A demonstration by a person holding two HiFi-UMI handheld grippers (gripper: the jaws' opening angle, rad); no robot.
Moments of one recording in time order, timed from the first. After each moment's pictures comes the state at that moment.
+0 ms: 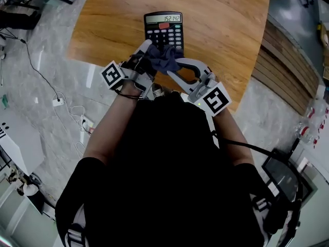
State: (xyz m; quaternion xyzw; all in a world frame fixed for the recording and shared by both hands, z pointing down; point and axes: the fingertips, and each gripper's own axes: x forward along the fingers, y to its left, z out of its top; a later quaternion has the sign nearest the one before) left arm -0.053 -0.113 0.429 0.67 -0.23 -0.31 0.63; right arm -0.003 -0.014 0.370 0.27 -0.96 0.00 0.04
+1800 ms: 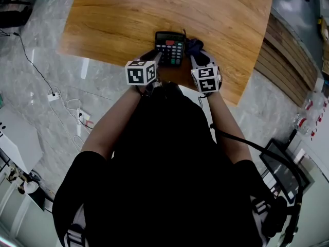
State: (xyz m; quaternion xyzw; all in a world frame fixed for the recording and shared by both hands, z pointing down) left arm -0.036 -0.062 0.615 0.79 -0.39 0.25 0.40; right arm 0.115 -0.043 0.613 0.49 -0.77 0.21 0.35
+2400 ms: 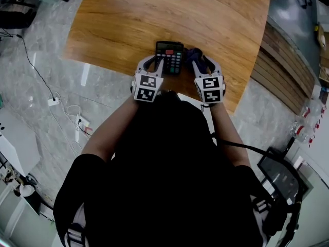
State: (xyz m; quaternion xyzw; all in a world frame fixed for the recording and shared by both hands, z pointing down) left arm -0.027 -0.068 0.568 0.85 -0.39 0.30 0.17; right arm 0.123 -0.055 0.547 0.51 -0.77 0.18 0.33
